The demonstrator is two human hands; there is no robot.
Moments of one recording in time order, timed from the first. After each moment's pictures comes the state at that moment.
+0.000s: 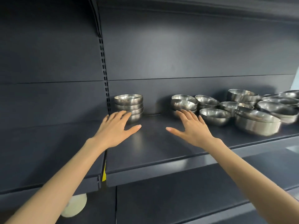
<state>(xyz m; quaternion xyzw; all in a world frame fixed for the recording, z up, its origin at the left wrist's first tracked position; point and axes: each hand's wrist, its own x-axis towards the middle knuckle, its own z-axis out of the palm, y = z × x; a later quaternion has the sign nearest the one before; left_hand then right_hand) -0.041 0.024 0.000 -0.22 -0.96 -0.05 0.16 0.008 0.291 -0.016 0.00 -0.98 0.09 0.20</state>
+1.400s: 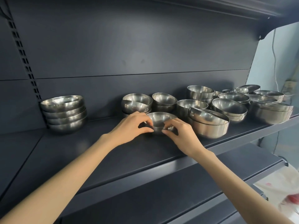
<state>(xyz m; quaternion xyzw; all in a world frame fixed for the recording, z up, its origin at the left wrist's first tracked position) -0.086 0.249 -0.012 -0.49 -0.83 -0.26 0.10 0.017 0.437 -0.042 0.04 -0.90 0.30 0.30</state>
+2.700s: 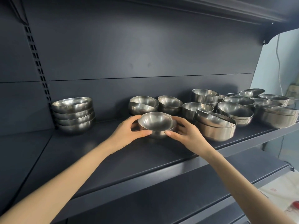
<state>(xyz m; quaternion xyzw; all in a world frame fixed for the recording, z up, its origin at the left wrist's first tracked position) -0.070 0.213 -0.017 -0.34 -0.78 -0.52 -0.04 0.022 0.432 -0.032 0.05 -0.83 0.52 0.21</state>
